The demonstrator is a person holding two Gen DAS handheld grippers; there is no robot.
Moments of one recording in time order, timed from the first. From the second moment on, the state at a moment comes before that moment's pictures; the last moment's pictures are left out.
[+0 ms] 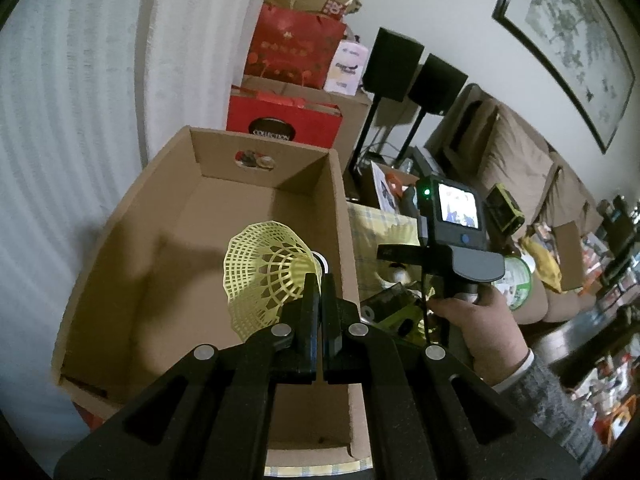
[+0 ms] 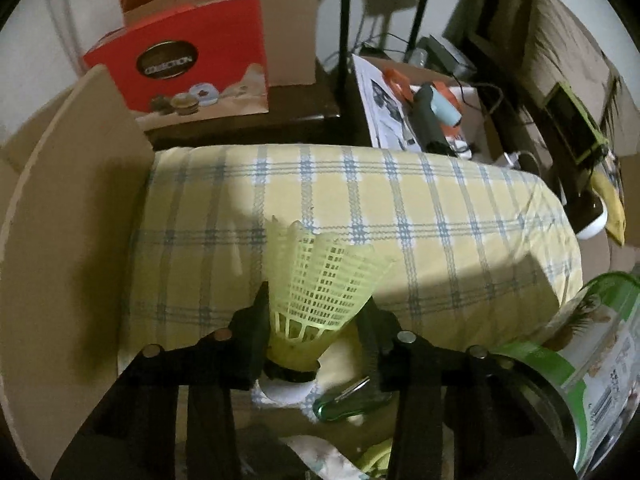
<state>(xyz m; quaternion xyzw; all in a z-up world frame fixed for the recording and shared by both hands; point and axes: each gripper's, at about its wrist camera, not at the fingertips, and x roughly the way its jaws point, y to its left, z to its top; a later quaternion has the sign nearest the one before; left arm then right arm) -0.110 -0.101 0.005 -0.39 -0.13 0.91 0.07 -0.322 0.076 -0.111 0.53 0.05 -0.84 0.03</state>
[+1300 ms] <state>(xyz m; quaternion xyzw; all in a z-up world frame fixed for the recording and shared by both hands) -0.128 -0.122 0.012 -0.37 -0.08 0.93 -0.01 -0.181 0.035 0.025 0.35 0.06 -0.92 0.19</state>
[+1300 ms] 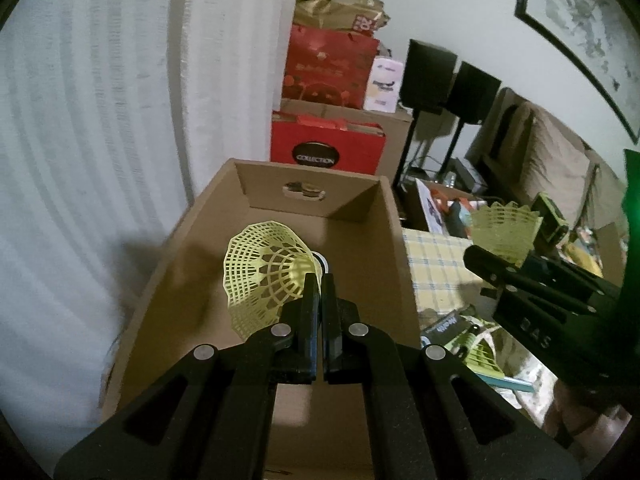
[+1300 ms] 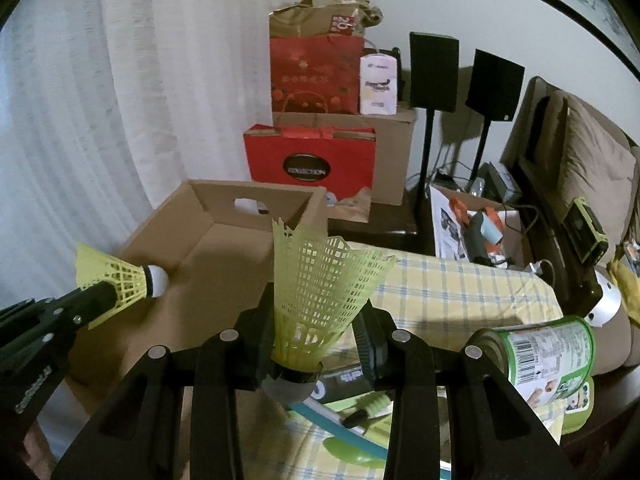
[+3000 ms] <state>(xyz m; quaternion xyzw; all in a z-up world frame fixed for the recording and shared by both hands) -0.128 -0.187 -0.020 -0.37 -0.09 0.92 -0.09 -0.175 -0.032 -0.008 0.37 0.09 -0.90 0.21</state>
